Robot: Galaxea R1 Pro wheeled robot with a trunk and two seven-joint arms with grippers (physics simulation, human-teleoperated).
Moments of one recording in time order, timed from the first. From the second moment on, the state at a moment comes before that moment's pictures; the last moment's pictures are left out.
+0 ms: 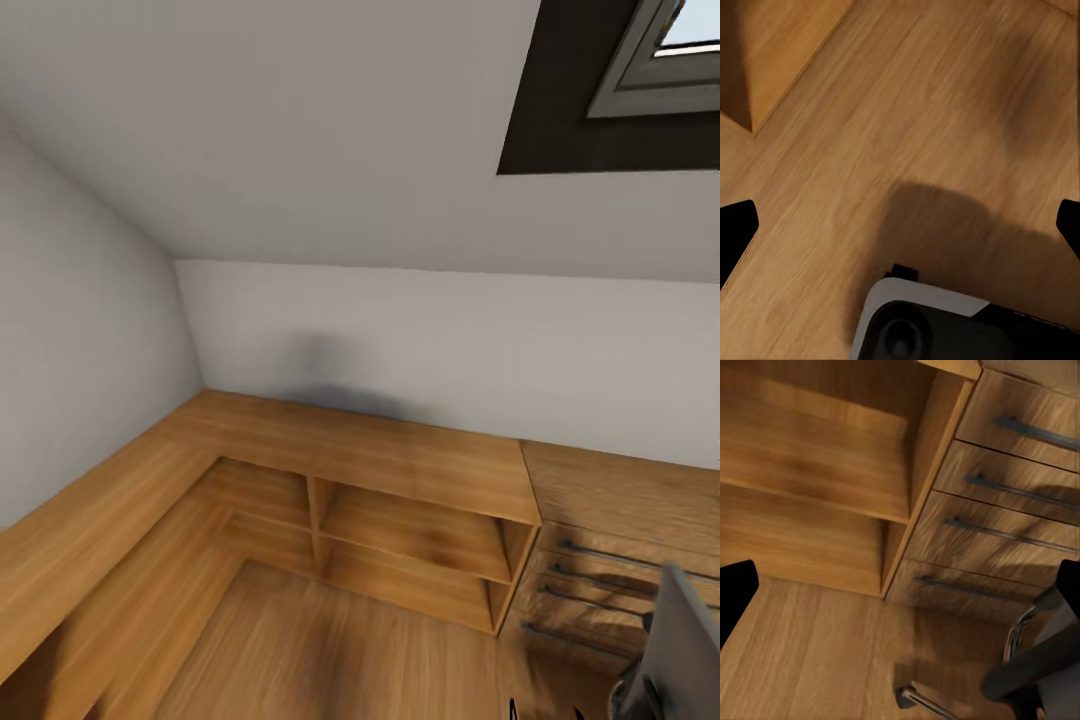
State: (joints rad) left arm 0.00 0.02 -0.20 -0.33 0.42 -0.42 0.15; right arm -0.30 -0.02 0.92 0.01 -0.72 -0.92 -0.43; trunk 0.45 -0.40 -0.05
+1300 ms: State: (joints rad) left arm 0.00 0.02 -0.20 -0.32 0.42 -0.42 0.15; right arm -0.30 -0.02 0.92 0.01 -0.72 -0.92 -0.42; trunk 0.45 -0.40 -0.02
